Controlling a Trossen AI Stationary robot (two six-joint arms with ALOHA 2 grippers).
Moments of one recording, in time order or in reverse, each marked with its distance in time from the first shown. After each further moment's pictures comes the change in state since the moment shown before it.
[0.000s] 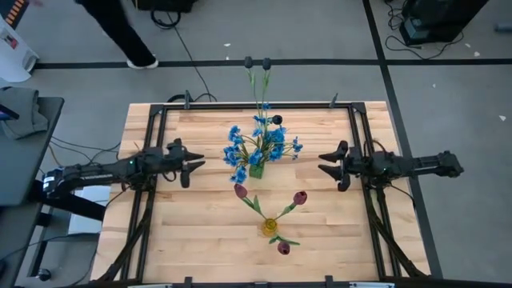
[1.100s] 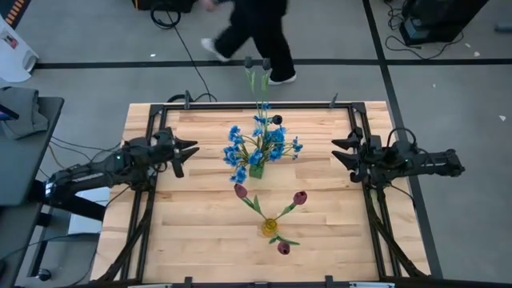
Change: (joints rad) left arm 0.058 -0.067 0.203 -0.097 -0.007 -0.032; right arm 0.003 0.021 0.212 0.048 0.023 -0.114
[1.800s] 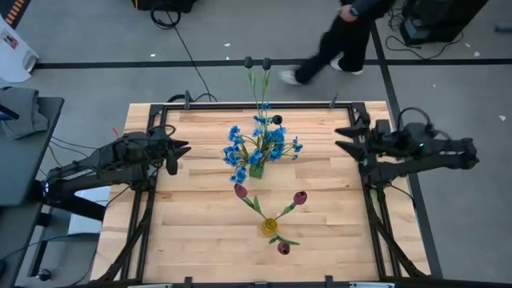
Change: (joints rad) left arm 0.014 0.057 0.252 -0.468 -0.052 -0.118; right arm 0.000 0.329 0.455 -0.234 -0.049 0.001
